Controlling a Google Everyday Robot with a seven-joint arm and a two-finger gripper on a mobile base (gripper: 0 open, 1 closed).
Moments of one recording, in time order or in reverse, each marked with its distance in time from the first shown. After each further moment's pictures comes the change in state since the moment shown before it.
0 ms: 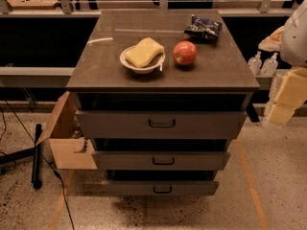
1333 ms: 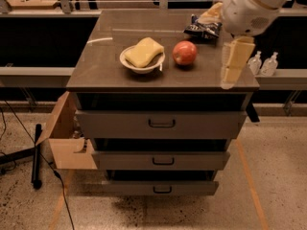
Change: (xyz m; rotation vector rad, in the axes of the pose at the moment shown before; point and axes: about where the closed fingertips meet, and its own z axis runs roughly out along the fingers) arm -0.093 -0.086 0.043 0.004 -0.164 -0.398
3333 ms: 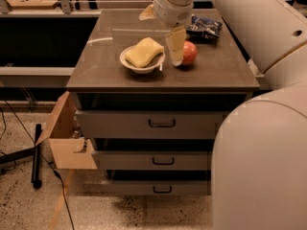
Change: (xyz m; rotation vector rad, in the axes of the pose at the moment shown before) arm -0.066 -0.135 0.118 -0.013 0.040 -0.415
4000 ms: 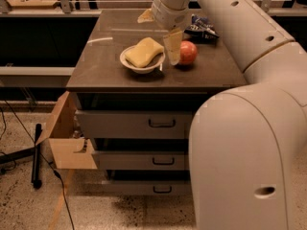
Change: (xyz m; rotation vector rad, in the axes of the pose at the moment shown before) arm 0.014 -0.023 0.032 0.003 -0.019 -0.043
